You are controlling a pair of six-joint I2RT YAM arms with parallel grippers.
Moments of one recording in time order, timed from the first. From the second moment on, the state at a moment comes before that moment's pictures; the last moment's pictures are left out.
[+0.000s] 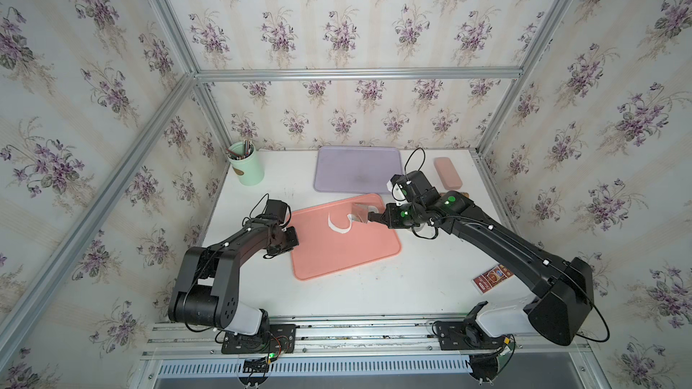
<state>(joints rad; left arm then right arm) -0.11 1.51 0.73 -0.51 0.09 -0.46 0.69 1.41 1.24 -0.78 -0.20 0.56</state>
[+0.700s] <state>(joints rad) -0.11 1.50 0.73 -0.49 0.10 -0.46 0.67 1.38 1.31 -0.81 -0.05 0.57</state>
